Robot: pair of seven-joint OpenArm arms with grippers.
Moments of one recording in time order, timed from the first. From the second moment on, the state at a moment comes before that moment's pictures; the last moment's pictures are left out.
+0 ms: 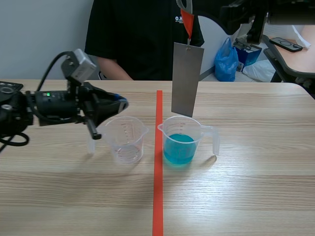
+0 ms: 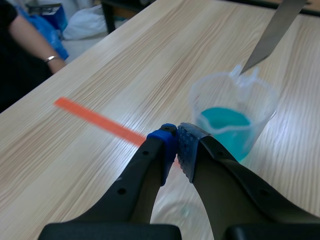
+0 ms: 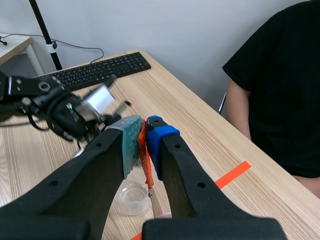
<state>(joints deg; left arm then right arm) -20.5 -30.7 30.9 63.0 -13.6 -45.1 -15.8 9.9 24.8 -1.7 114.0 53.5 37.7 -42.6</state>
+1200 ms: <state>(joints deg) 57.2 -19.6 -28.4 69.8 30.1 -17.6 -56.4 9.9 24.8 -1.7 114.0 53.6 37.7 -42.6</state>
